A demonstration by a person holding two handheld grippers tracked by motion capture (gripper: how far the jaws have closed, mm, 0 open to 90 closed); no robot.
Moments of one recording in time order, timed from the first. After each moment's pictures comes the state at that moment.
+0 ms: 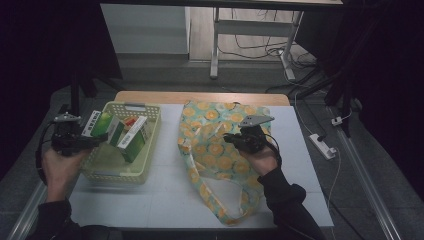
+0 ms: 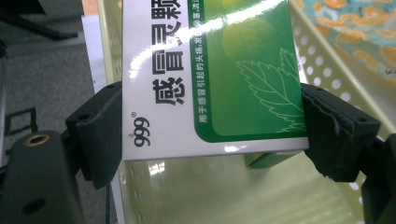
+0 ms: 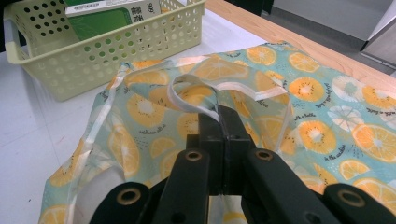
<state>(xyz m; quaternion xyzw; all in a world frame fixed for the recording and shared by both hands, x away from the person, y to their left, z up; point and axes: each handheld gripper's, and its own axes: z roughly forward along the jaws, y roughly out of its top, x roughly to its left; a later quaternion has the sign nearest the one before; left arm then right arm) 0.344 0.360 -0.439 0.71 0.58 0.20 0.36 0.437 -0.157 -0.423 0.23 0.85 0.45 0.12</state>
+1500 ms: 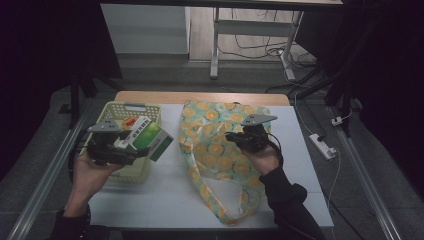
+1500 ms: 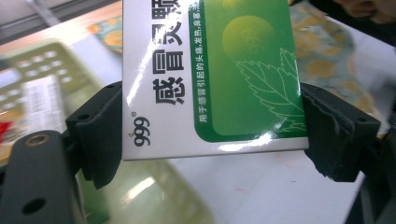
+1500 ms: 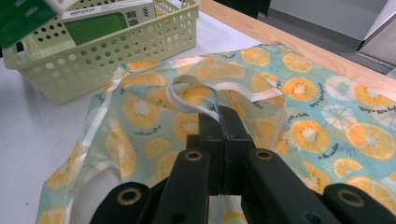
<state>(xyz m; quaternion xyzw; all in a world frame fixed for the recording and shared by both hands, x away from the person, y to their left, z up) 0.317 0.238 -0.393 0.80 0.39 0.13 0.43 0.440 -0.162 -0.422 0.24 0.85 0.46 0.12</state>
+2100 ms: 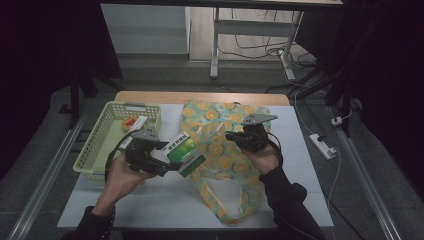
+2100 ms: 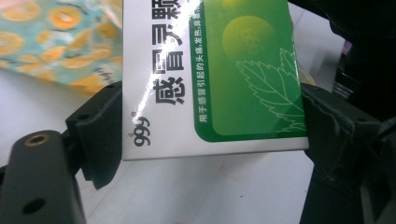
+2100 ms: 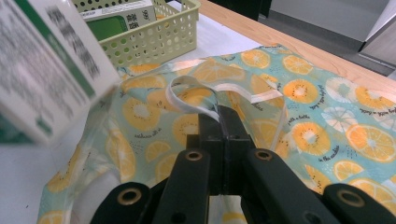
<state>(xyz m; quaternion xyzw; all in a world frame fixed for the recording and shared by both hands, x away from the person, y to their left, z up) 0.334 0.160 -0.411 0.85 0.31 0.05 0.43 0.442 -0.162 -0.422 0.24 0.84 0.46 0.12</state>
